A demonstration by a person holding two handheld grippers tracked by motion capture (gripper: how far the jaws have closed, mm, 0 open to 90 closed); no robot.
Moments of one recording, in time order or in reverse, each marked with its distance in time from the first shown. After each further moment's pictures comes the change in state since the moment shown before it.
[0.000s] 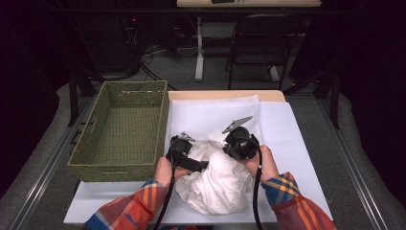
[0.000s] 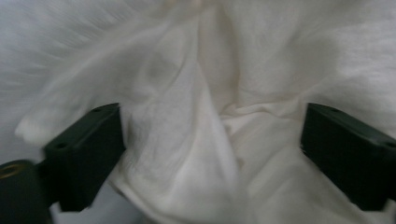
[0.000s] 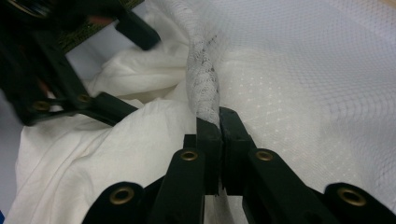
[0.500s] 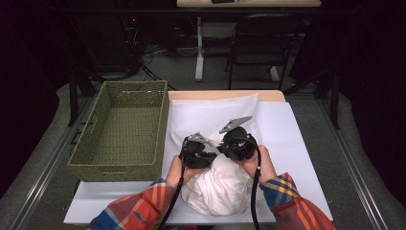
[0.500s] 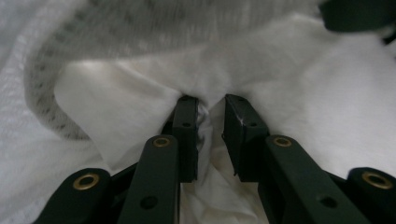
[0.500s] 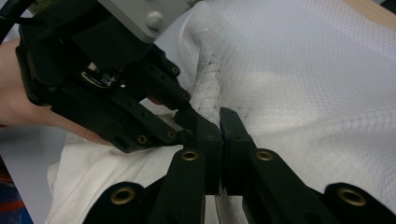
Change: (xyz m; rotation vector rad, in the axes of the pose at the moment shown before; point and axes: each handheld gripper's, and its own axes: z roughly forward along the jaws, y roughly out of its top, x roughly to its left) left arm -0.029 0.015 0.017 -0.089 -0.096 0.142; right arm 0.011 0.007 -0.008 -0.056 0.044 -0.019
